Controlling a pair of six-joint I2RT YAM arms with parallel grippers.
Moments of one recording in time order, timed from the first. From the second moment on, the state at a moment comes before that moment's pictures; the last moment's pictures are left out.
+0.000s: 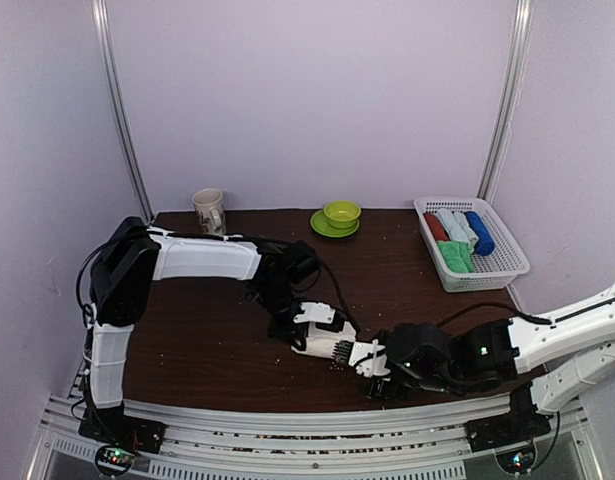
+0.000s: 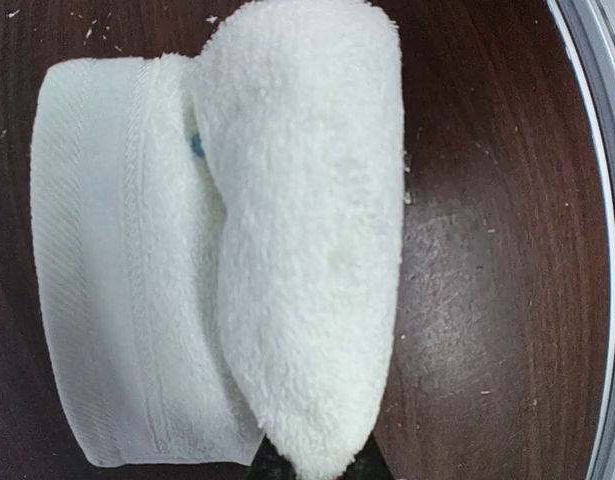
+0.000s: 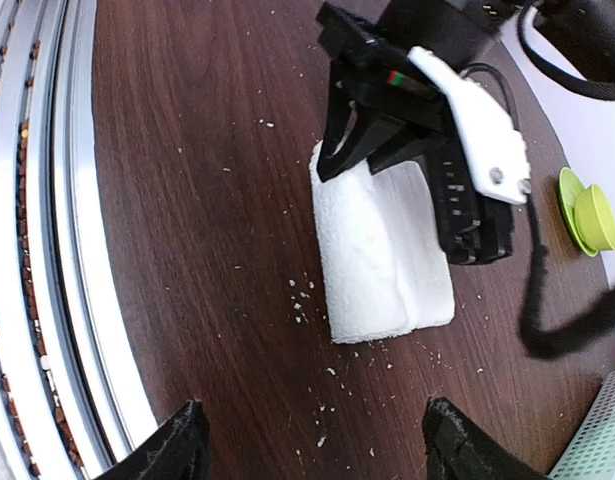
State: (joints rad) left arm -0.91 2.14 1.59 -0.86 0.32 0.84; right arm 1.35 1.23 0.68 -0.24 0.39 -0.19
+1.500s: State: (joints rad) left arm -0.83 2.20 1.67 -0.99 0.45 0.86; right arm 1.23 1.92 1.05 -0.13 0.54 -0.39
